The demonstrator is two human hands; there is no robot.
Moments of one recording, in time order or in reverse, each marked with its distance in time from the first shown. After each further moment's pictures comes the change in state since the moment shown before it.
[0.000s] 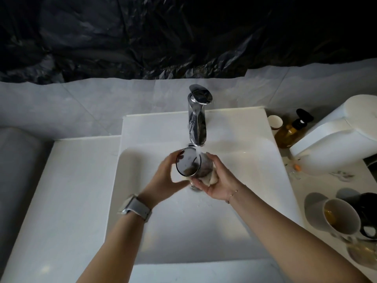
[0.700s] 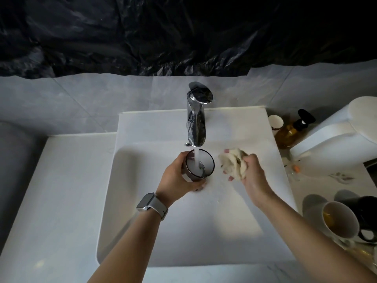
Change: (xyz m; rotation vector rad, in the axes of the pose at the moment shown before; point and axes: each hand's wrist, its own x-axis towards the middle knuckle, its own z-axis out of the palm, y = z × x) left_hand 0.012 0.016 0.038 -0.093 0.088 -0.077; right_hand -0.037 -0.025 -0.033 -0.444 0.298 -0.588
